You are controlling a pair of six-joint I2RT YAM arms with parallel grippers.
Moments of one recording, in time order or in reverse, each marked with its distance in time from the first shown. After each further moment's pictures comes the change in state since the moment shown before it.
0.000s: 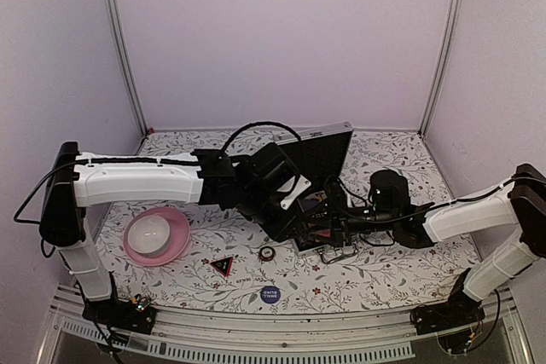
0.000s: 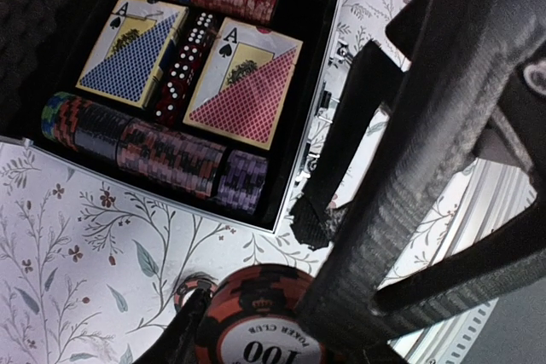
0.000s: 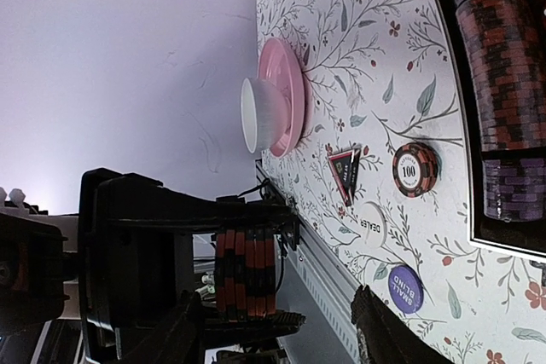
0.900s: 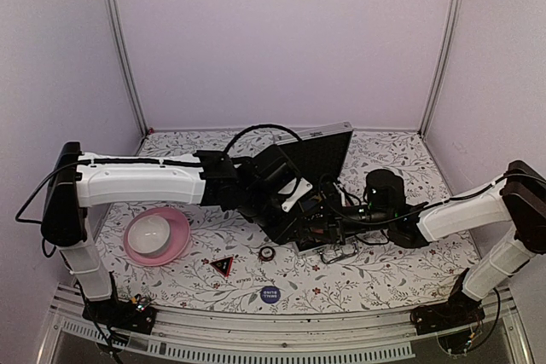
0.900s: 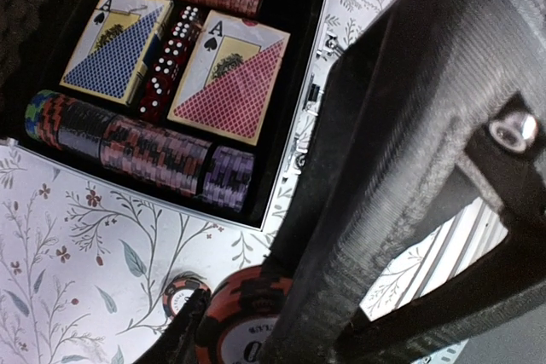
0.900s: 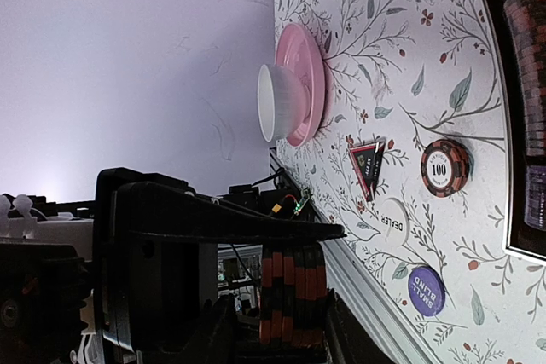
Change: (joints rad) left arm -0.003 0.011 0.000 0.000 0.029 0.000; right arm 0.019 0.054 0.028 0.079 -0.035 0.028
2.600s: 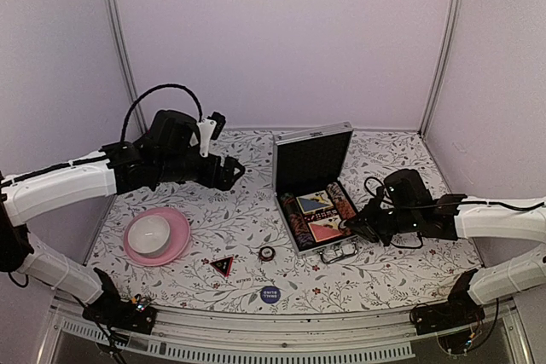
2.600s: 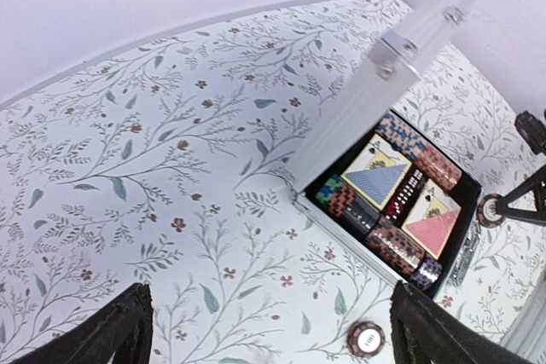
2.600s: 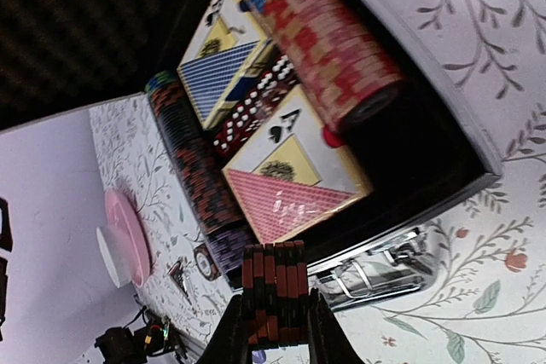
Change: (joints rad) left arm 0.347 -0.480 -0.392 0.308 -0.185 -0.048; right arm -0.110 -0.324 -0.010 -0.785 0.475 -0.142
